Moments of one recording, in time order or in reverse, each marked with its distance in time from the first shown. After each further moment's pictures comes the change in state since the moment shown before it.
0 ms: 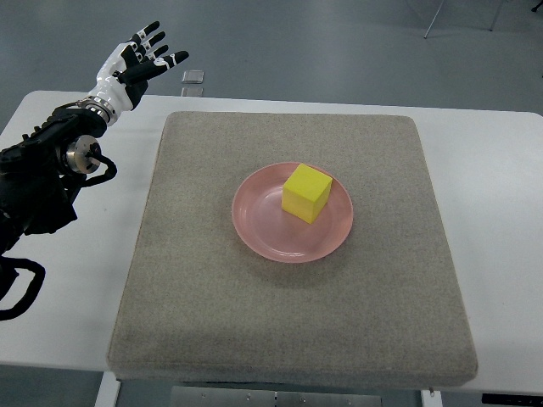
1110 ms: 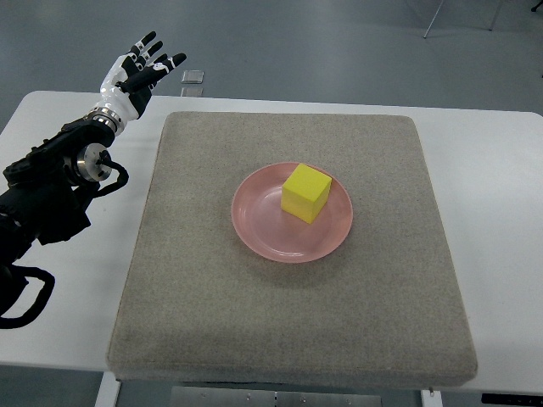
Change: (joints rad) left arm 0.026 -0.029 -0.001 0.001 -0.126 0.037 0.000; right arm 0.002 0.000 -0.008 0.059 -0.003 0.095 -0.006
